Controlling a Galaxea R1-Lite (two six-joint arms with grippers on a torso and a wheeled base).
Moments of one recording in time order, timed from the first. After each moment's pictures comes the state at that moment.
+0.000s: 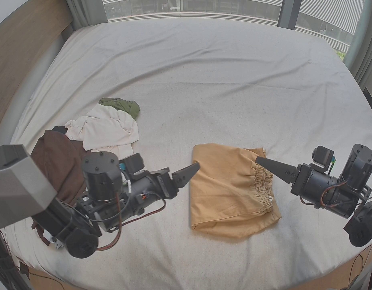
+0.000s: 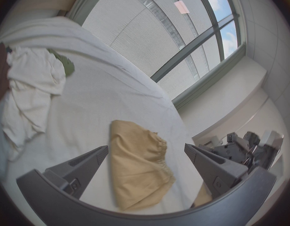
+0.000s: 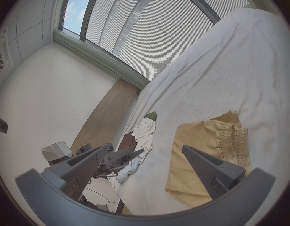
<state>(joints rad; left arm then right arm) -0.58 1.97 -0.56 -1.28 -0.11 -0.49 0.44 1.70 -0.32 -1.35 0.38 0.64</state>
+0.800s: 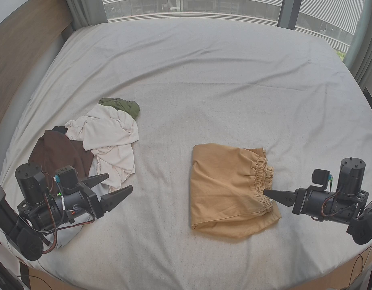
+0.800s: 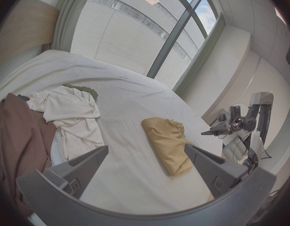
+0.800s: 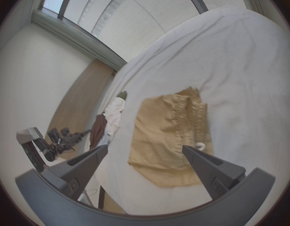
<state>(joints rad) -0.20 1.81 -0.22 -1.40 -0.49 -0.14 0.29 1.71 -0.27 -1.07 0.37 0.44</state>
